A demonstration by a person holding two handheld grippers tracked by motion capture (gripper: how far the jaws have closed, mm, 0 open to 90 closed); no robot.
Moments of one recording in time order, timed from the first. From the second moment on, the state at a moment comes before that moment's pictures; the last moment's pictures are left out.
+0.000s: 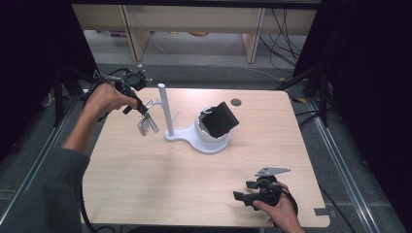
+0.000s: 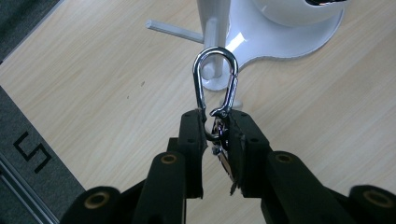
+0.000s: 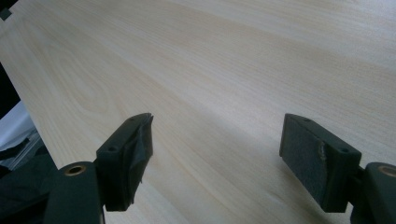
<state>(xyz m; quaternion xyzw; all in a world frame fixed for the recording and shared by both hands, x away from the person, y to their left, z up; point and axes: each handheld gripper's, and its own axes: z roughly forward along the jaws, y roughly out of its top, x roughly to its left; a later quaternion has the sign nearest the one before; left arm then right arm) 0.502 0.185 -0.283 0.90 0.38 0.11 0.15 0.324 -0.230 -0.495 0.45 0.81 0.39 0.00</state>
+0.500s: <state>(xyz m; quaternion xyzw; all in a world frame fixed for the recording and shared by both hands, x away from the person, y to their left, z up) 0.513 0.179 -0.288 0.90 0.39 0.10 0.15 0.324 -0.230 -0.494 0.45 0.80 0.39 0.00</state>
